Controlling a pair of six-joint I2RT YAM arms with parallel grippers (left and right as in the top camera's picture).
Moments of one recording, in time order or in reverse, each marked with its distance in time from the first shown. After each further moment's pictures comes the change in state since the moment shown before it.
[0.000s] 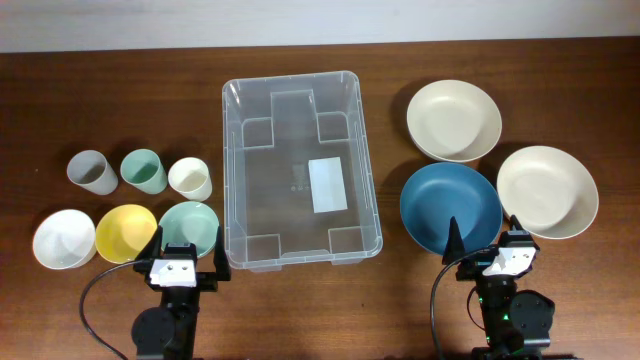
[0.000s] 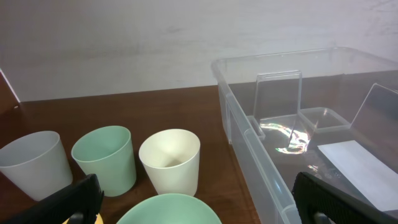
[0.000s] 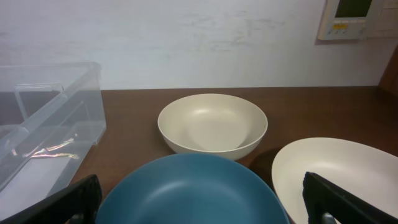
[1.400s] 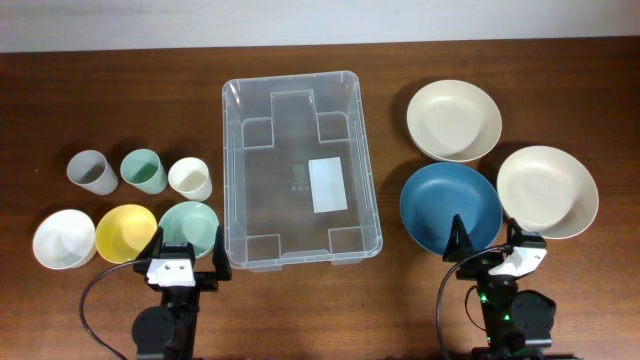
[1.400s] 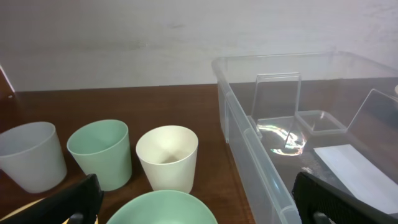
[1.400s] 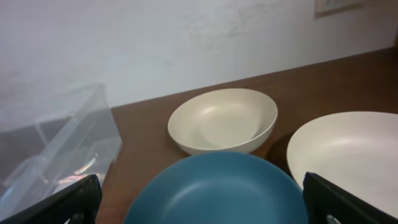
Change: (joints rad) left arm 0.002 0.007 0.000 -0.003 -0.001 -0.047; right arm 0.000 0.000 0.018 -0.022 0.013 0.210
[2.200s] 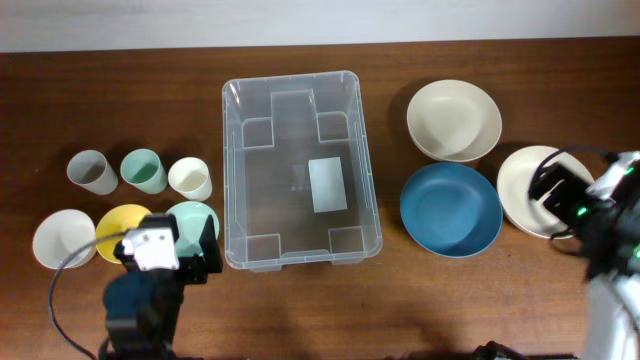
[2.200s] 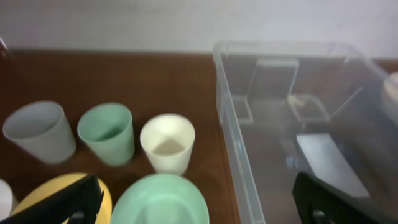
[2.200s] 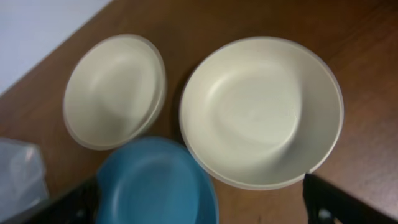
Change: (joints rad) left arm 0.000 0.378 0.467 -0.346 -0.003 -0.071; right arm -0.514 1.088 0.998 -0.694 -0.203 0.027
